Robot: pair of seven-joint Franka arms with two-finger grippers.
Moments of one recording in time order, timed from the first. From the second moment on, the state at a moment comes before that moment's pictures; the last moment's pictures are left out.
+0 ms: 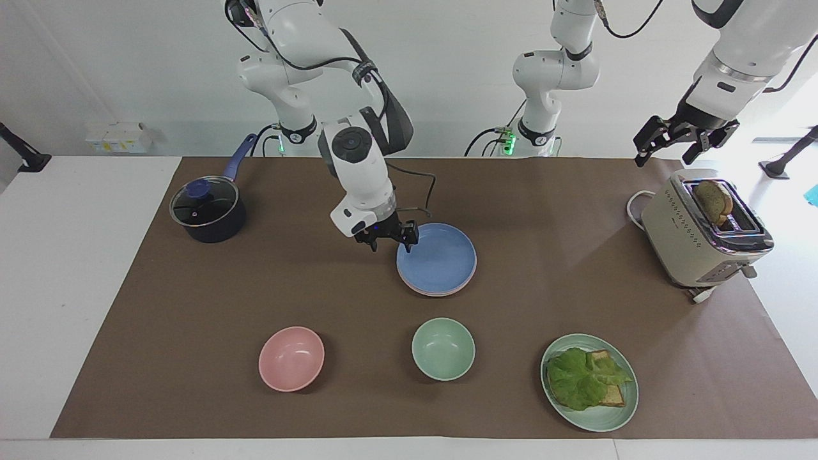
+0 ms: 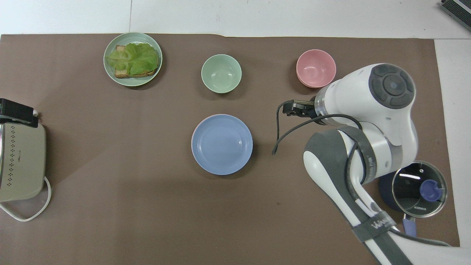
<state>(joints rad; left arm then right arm) -0.08 0.02 0.06 -1.45 0.00 1.43 -0.02 0.21 0.13 0.05 -1.80 0.02 2.03 0.45</state>
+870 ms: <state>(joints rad) -0.08 0.02 0.06 -1.45 0.00 1.43 -0.02 -0.03 -0.08 0.04 -1.68 0.01 1.66 0.20</state>
